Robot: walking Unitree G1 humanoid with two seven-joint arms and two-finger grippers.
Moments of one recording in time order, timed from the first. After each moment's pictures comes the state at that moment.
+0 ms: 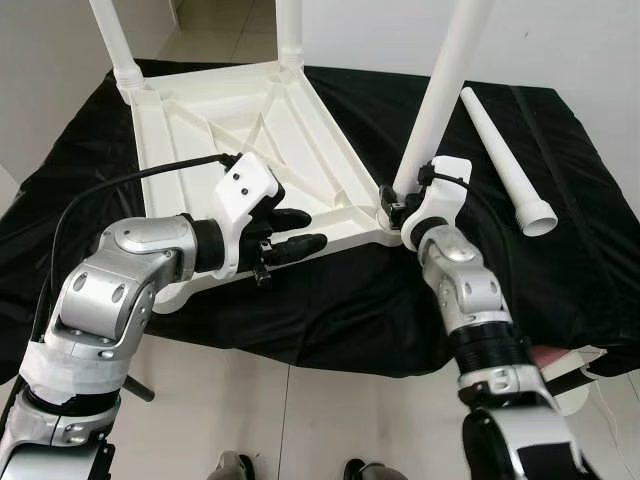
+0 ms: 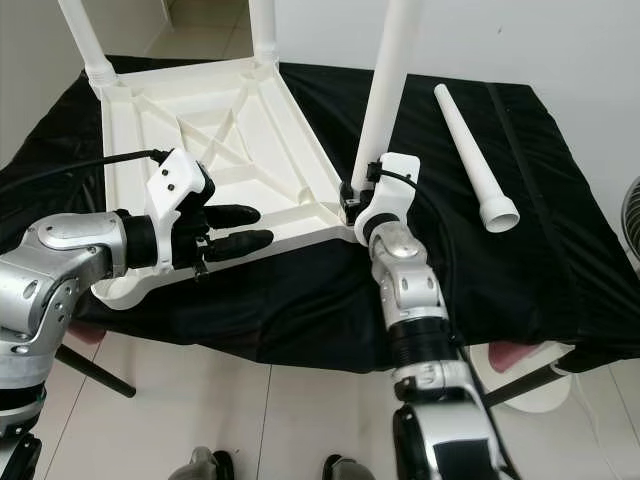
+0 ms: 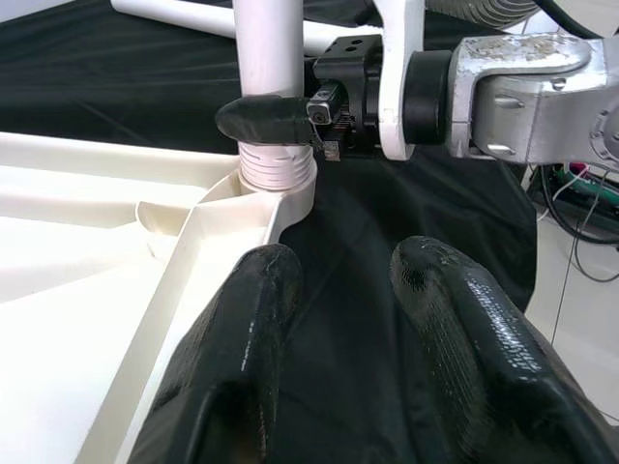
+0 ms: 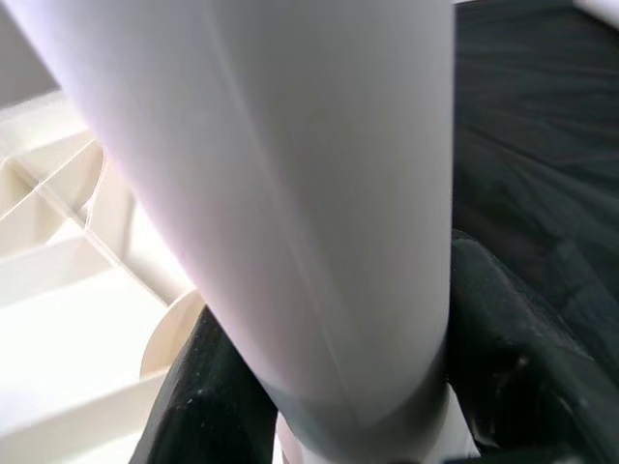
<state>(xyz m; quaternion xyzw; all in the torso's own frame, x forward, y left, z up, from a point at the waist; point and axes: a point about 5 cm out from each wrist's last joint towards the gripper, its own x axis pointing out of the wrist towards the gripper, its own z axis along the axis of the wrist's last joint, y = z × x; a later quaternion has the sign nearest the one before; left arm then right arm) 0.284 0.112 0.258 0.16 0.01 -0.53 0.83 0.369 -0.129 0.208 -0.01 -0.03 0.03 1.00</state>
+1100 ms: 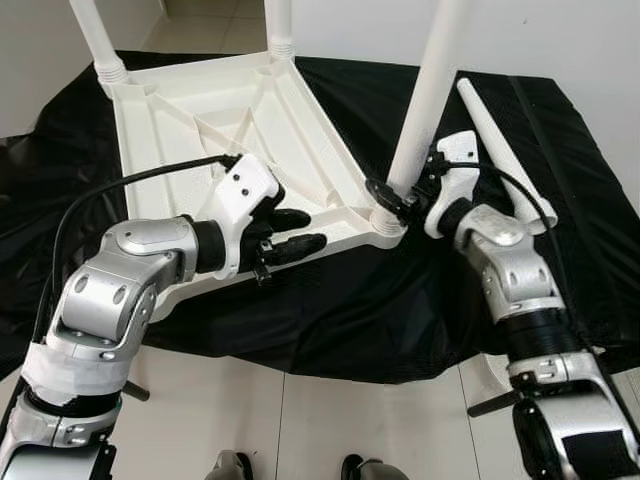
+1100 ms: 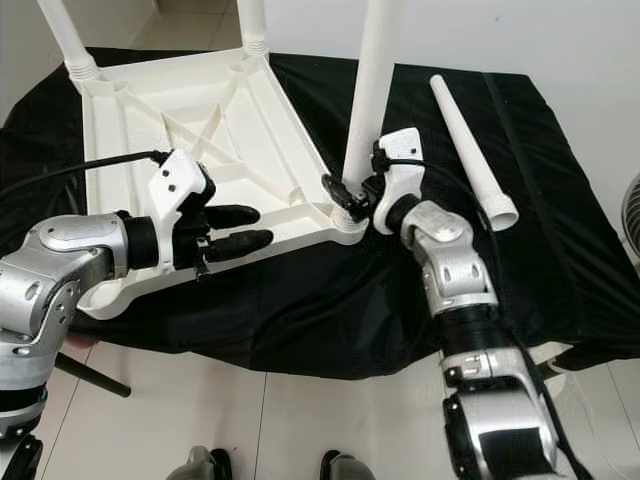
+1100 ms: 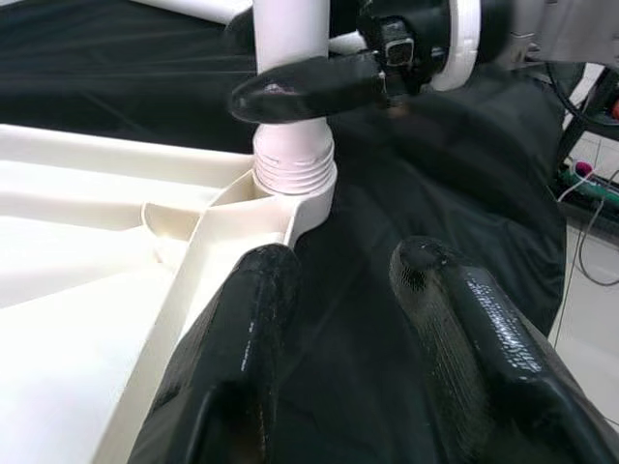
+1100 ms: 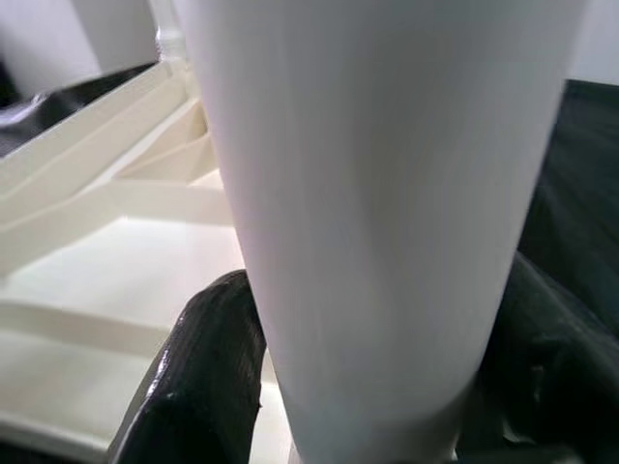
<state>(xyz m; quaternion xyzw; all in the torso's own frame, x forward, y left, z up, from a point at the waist) 0.284 0.111 0.256 0.15 0.01 -0.53 0.83 0.366 -0.146 0.243 -0.16 -0.09 0.31 0.93</state>
